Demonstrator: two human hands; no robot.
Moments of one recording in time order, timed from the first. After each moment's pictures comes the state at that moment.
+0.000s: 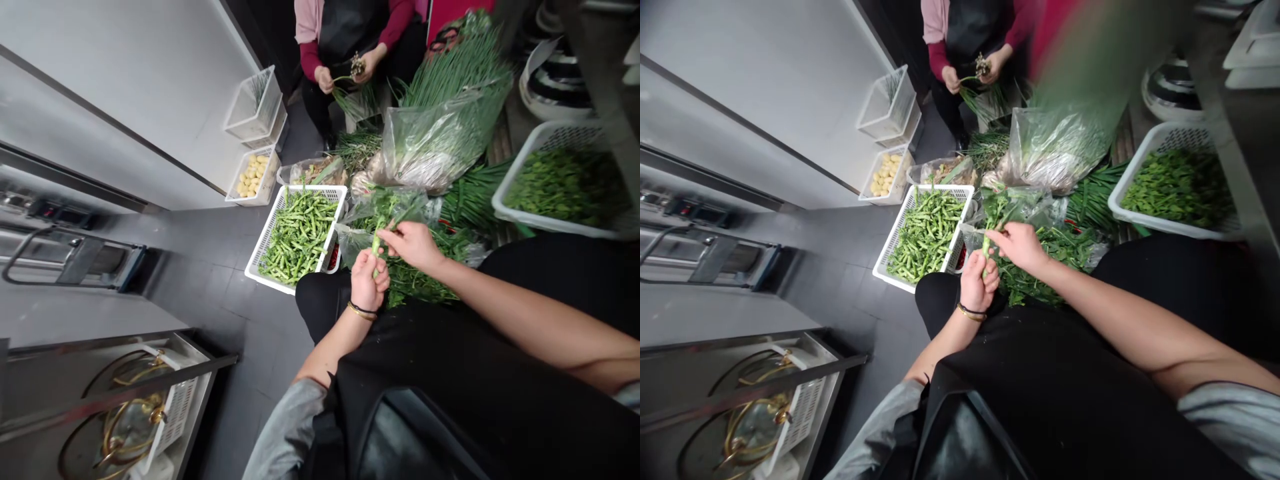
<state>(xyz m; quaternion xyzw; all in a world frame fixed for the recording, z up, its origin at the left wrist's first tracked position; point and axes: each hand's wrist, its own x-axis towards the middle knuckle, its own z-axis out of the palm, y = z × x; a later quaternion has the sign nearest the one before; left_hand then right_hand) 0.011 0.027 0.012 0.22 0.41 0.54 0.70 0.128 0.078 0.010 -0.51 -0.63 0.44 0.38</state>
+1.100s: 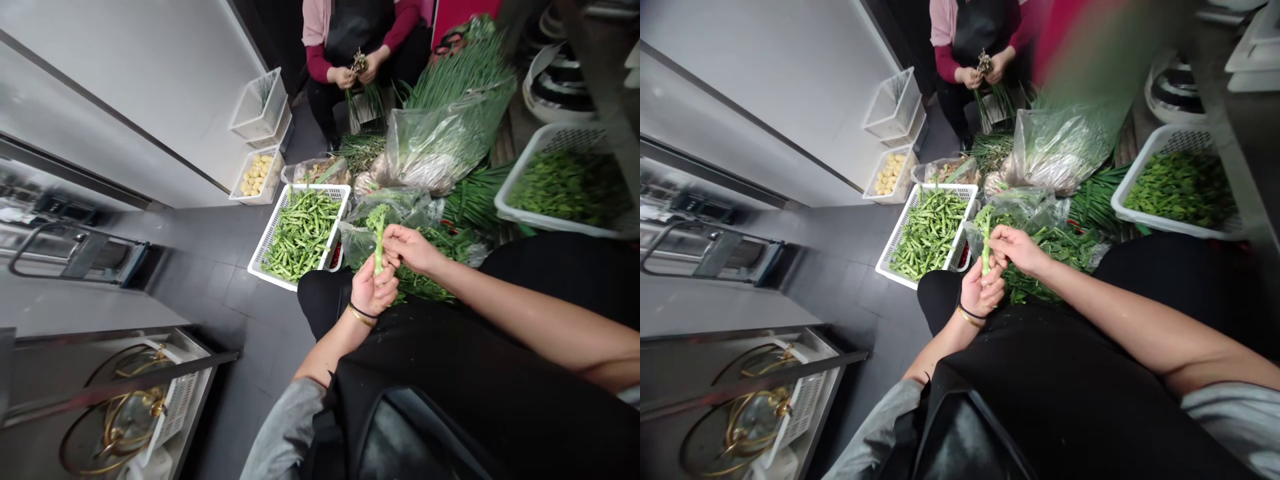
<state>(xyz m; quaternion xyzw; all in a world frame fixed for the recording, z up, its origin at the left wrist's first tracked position) 0.000 0.005 0.018 0.16 0.29 0.43 0.84 0.124 0.070 0.008 -0.29 -0.45 0.72 0.44</state>
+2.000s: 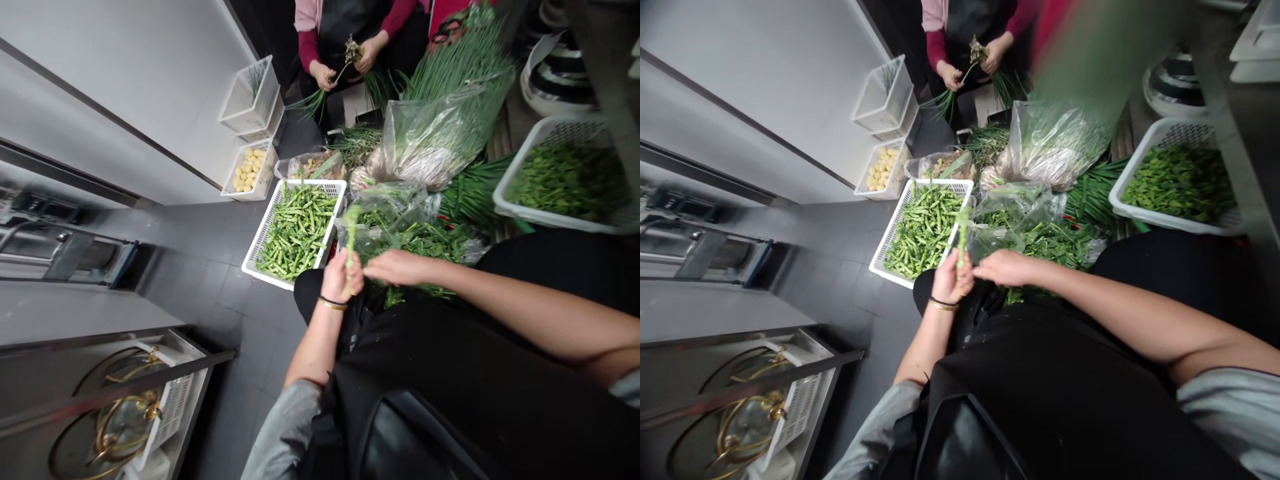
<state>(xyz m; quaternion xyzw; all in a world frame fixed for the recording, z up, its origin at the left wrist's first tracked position) -0.060 0.031 0.013 0.26 0.49 0.39 0.74 0.124 0.070 0.011 -0.33 -0.85 0.41 0.04</state>
